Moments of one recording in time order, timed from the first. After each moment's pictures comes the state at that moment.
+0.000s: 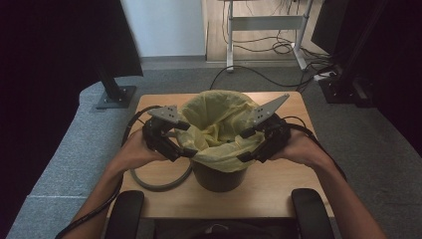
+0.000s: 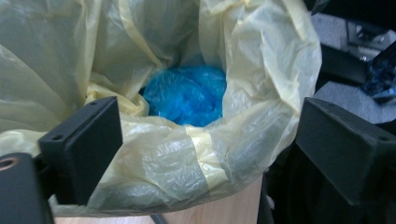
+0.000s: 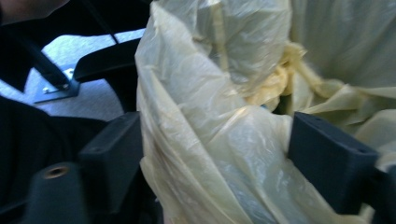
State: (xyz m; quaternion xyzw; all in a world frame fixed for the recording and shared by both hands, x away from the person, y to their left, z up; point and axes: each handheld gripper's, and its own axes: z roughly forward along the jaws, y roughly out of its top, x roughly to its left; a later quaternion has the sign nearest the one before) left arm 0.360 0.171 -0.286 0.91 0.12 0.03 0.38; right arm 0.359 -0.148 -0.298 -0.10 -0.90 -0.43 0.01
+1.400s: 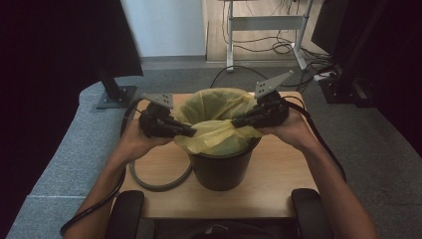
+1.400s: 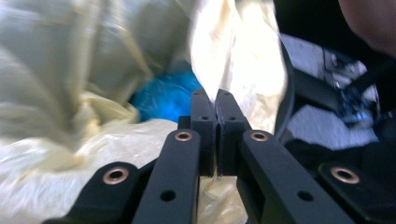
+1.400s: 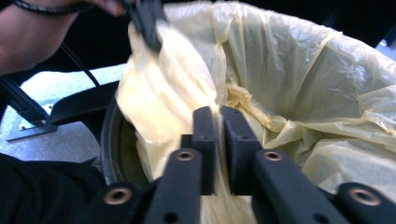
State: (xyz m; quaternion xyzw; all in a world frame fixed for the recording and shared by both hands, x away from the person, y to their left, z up) left arm 0.378 0.182 -0.262 0.89 0.16 0.00 0.42; right arm 0.392 -0.146 -0.266 -0.13 -0.87 -0.48 -0.03
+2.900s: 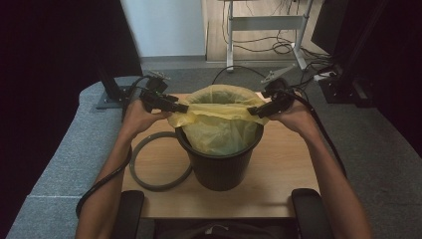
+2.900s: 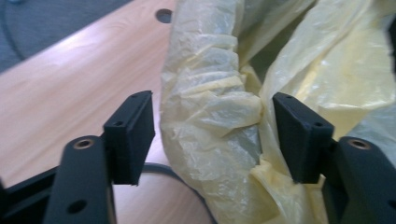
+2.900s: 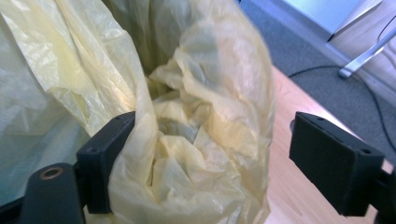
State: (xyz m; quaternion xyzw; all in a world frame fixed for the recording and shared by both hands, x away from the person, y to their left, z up) left arm 0.481 0.204 -0.290 0.87 0.33 0.03 0.37; right arm 0.455 -0.178 -0.292 -0.29 -0.86 -0.37 -0.18
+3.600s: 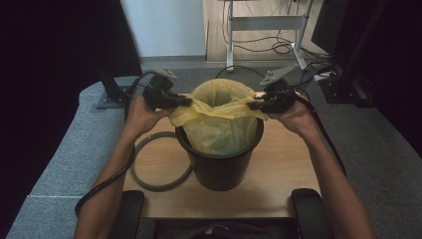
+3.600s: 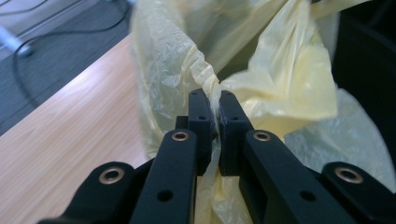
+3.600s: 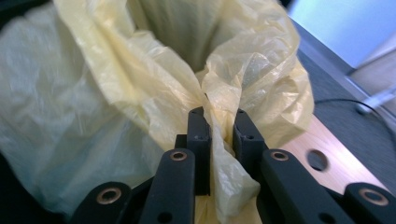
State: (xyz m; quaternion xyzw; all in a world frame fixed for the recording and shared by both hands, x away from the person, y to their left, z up) left arm 0.445 0.175 -0.254 0.88 0.25 0.08 0.40; right arm 0.432 -0.171 -0.273 -0.22 -0.87 -0.41 -0.17
